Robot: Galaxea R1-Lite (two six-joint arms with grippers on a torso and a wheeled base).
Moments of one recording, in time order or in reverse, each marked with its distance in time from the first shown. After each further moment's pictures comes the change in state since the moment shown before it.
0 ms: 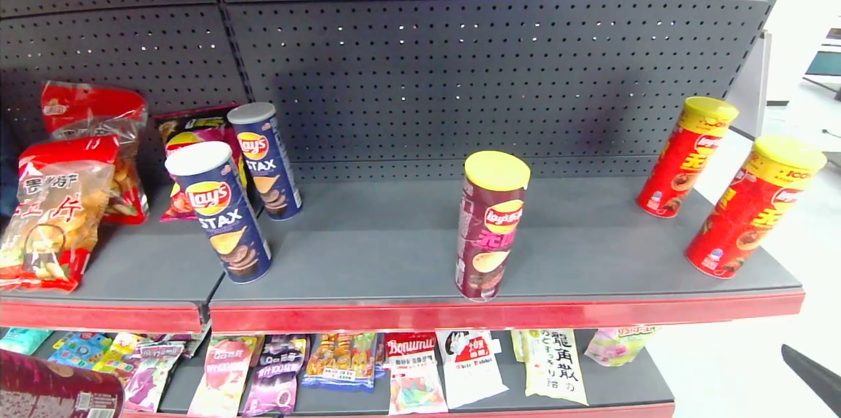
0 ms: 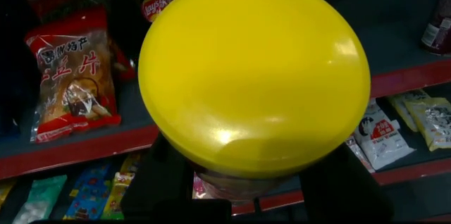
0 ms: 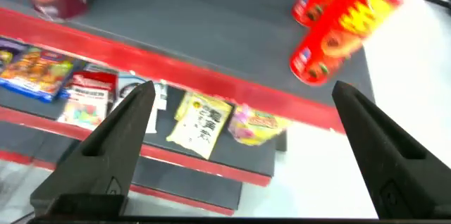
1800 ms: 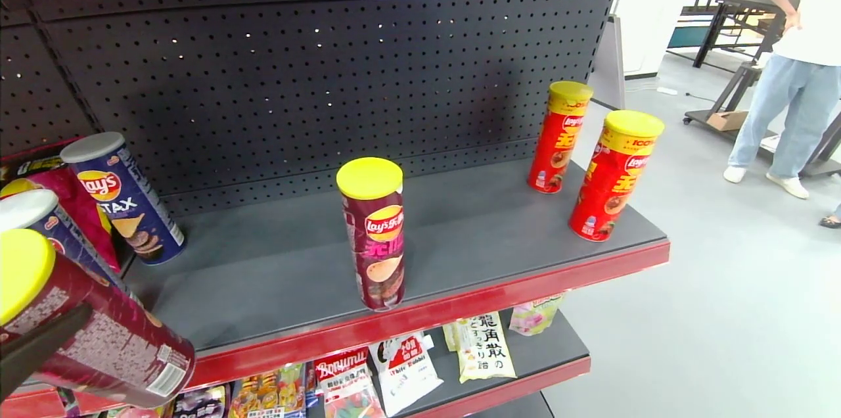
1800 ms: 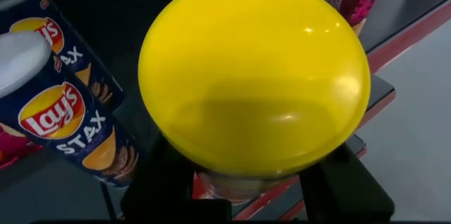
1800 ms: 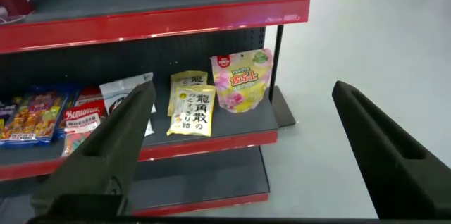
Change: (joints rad) left arm 0.000 0.366 -0.039 -0.178 -0.199 -0.019; right arm 0.023 -0.531 0.293 0.098 -0.004 0.288
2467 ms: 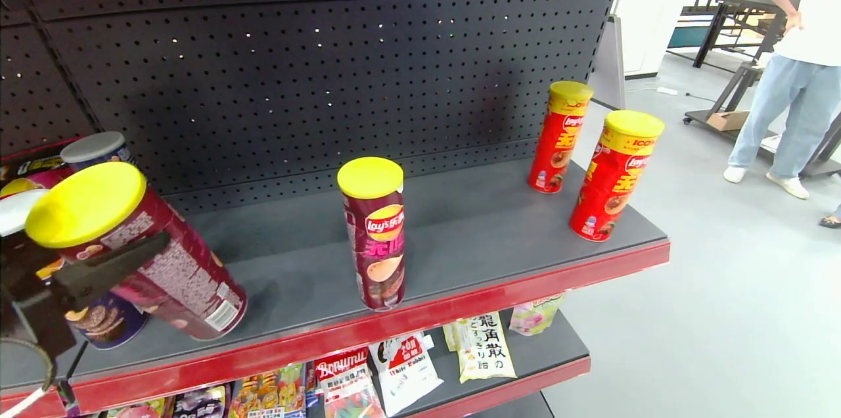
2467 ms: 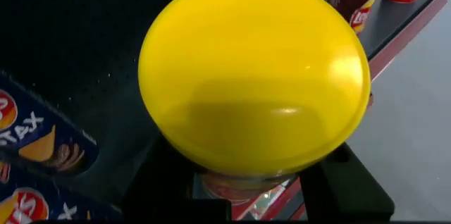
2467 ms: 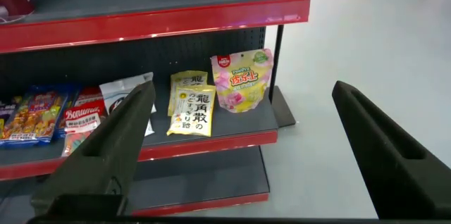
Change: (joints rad) left arm -0.099 0.294 -0.053 -0.262 -0.043 0.001; right arm 0.000 -0.001 0.000 0.000 0.000 0.000
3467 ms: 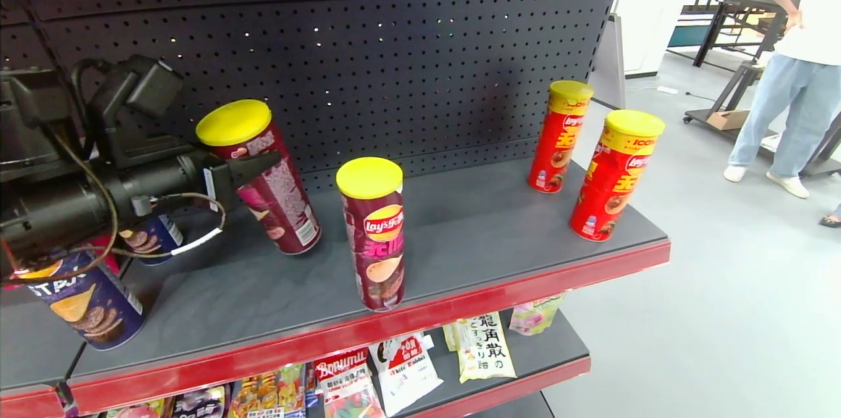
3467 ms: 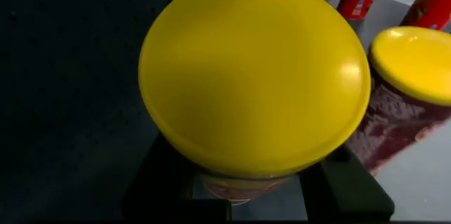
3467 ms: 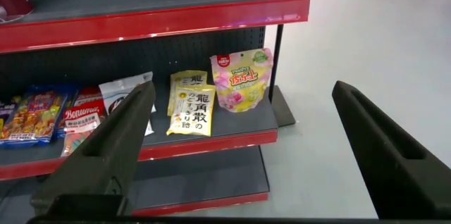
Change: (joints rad) left arm -0.146 0.494 -0.275 -0.223 0.081 -0.077; right arm 0.000 0.001 0.000 0.000 0.000 0.000
